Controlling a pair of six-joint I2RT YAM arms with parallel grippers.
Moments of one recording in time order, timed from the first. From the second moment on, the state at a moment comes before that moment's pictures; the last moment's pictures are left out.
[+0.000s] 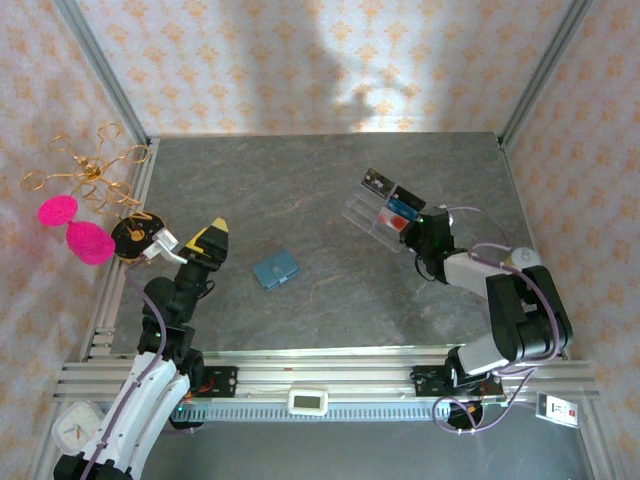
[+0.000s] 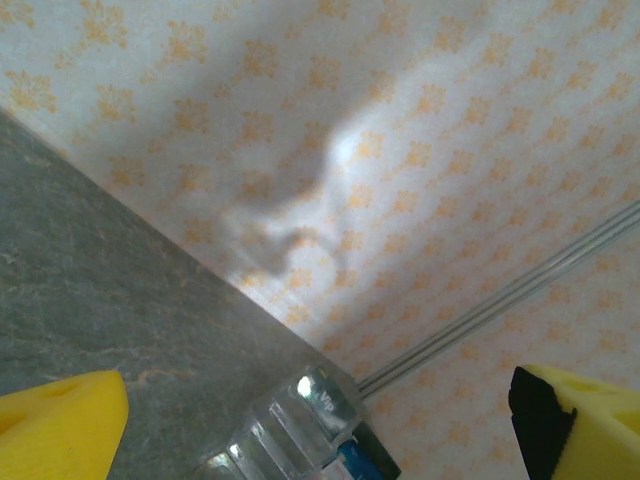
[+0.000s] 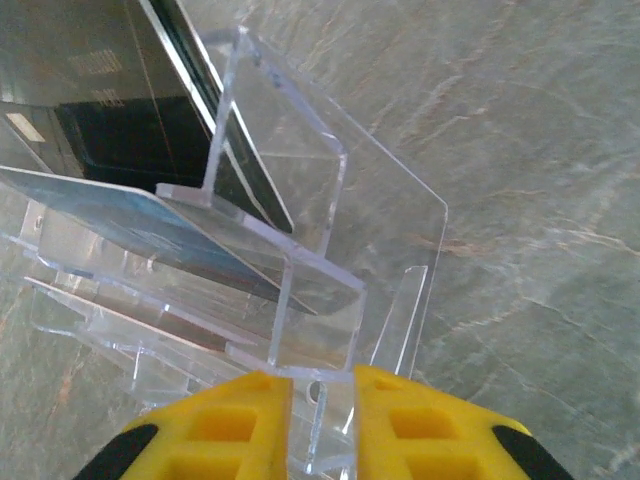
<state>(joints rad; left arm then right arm) -0.14 0.43 0.18 0.37 0.08 -0.94 0.22 1.49 0.62 0.15 -0.04 0.75</state>
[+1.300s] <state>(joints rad) -0.14 0.37 0.18 0.19 0.21 -0.94 0.31 1.69 0.91 -0.11 -0.43 0.28</state>
